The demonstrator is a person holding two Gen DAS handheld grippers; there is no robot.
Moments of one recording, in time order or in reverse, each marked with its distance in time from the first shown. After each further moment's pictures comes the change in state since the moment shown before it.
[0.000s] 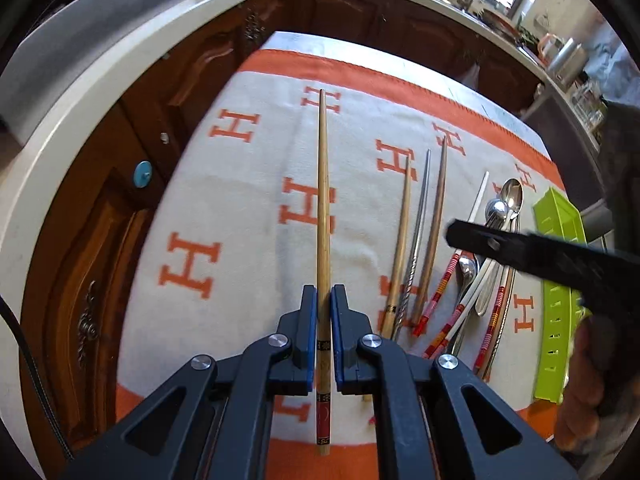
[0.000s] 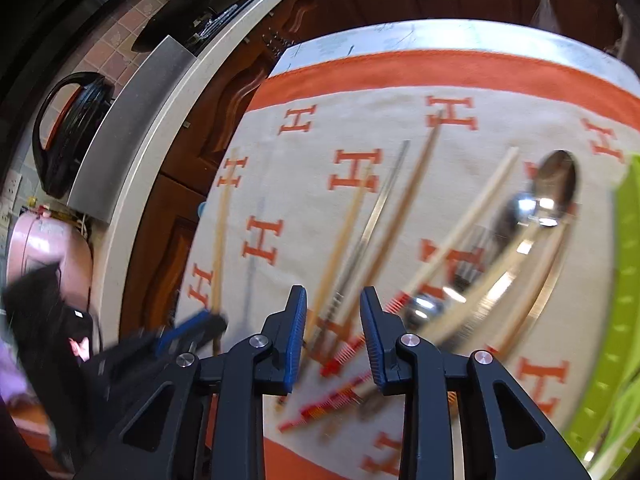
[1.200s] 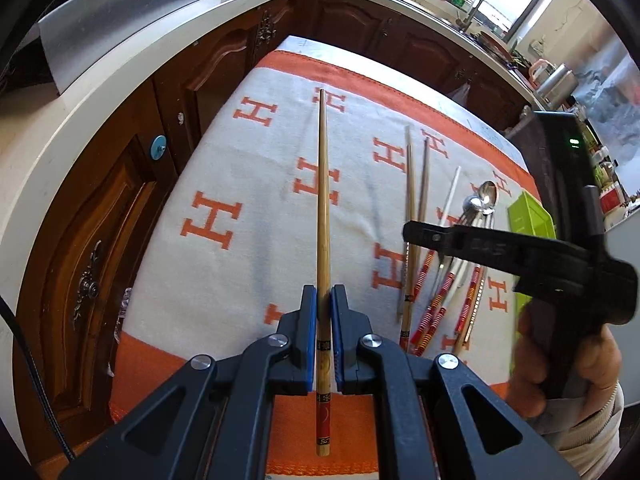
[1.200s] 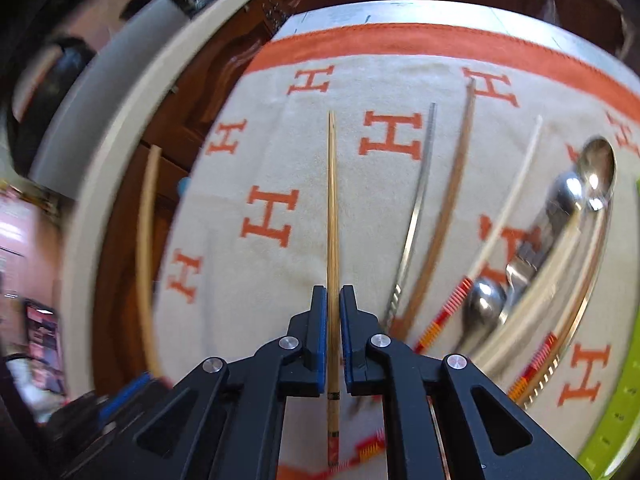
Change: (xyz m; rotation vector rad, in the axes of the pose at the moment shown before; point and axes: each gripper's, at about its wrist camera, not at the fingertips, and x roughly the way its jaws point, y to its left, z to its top) left arm -0.038 0.022 -0.031 -0.046 -0.023 -0.088; right arm 0.020 0.023 -0.021 -0.007 0.002 -0.038
